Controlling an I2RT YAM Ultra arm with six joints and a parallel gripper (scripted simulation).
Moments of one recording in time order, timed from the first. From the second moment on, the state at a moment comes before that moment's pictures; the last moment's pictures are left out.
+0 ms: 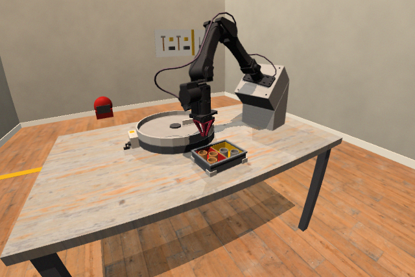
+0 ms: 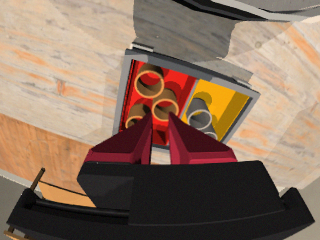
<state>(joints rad) 0.32 1.65 1.50 -0.64 0.13 1.58</state>
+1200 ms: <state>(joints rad) 0.24 1.56 1.33 -0.57 0.09 1.55</state>
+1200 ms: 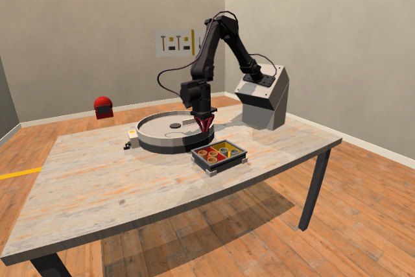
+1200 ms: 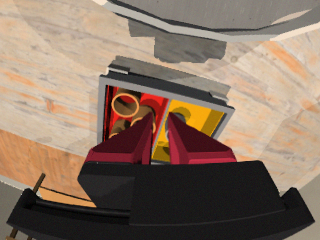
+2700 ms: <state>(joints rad) -0.71 1.53 0.77 -0.23 -0.52 1.00</state>
